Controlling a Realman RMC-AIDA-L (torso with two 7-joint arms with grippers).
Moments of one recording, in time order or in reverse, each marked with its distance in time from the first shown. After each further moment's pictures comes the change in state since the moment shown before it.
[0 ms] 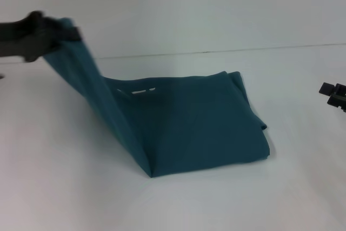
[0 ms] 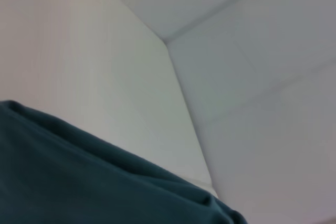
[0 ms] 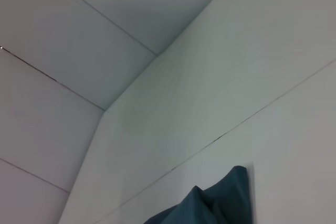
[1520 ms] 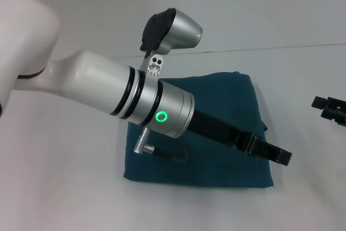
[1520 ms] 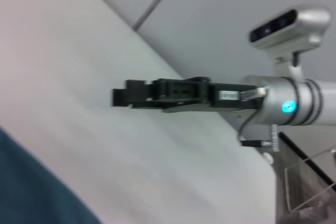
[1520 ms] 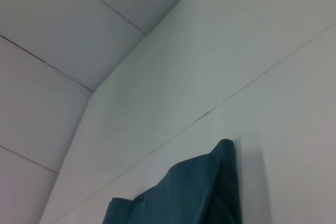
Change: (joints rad) left arm -0.211 -0.192 0.853 -0.193 -0.233 -0.270 0.282; right arm -0.003 0.010 -0.025 0.013 -0.037 0.020 -0.003
